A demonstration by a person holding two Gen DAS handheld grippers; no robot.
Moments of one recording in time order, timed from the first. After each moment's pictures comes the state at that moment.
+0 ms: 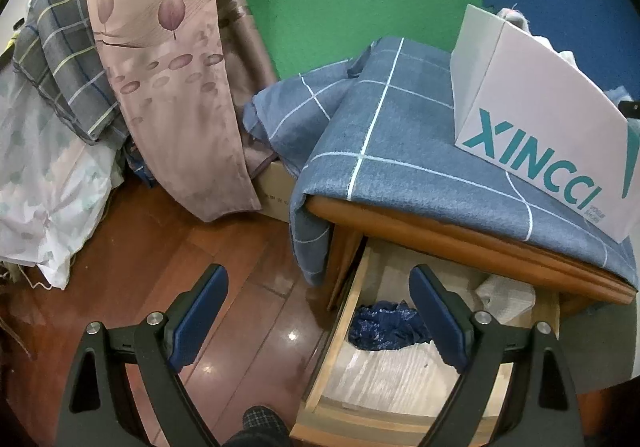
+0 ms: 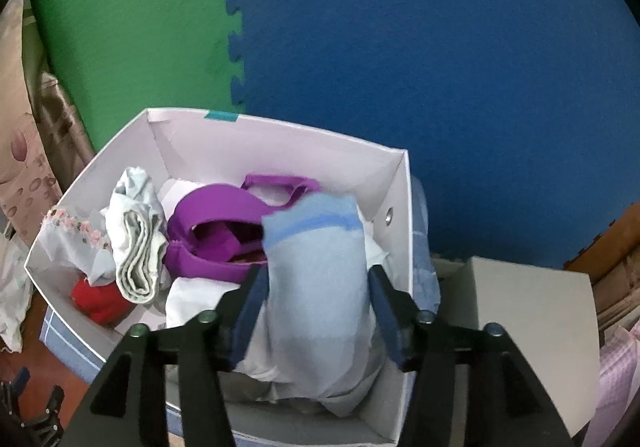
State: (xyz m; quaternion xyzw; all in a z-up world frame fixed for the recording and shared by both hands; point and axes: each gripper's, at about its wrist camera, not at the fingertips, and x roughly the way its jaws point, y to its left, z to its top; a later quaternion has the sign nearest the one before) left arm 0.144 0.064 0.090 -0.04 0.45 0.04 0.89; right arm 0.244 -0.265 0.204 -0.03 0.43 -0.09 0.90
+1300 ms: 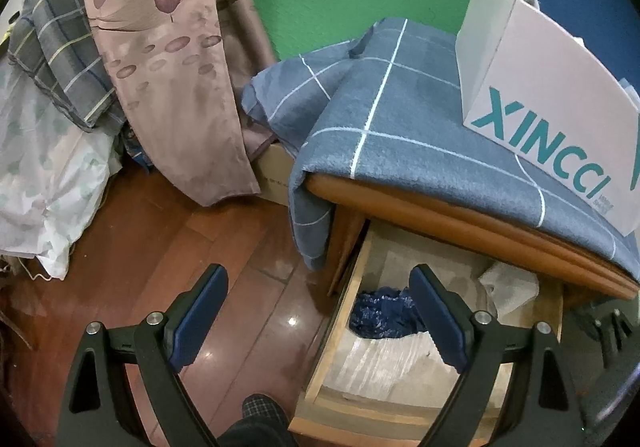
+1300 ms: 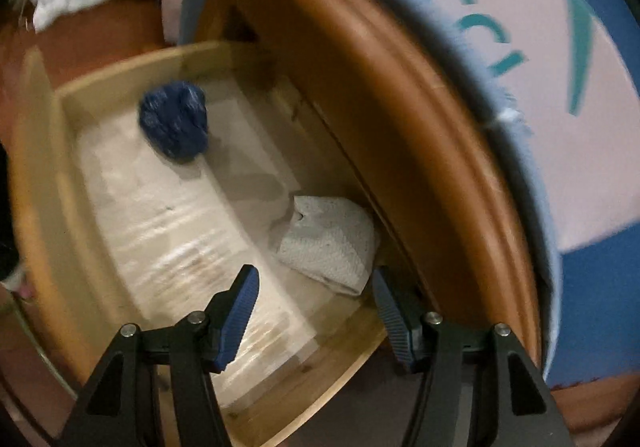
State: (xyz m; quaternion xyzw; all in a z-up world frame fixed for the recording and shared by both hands) left arm 0.148 0.065 0.078 -0.04 0.48 0.04 0.88; right arm 0.069 -0.152 -0.015 -0.40 0.44 0.11 0.80
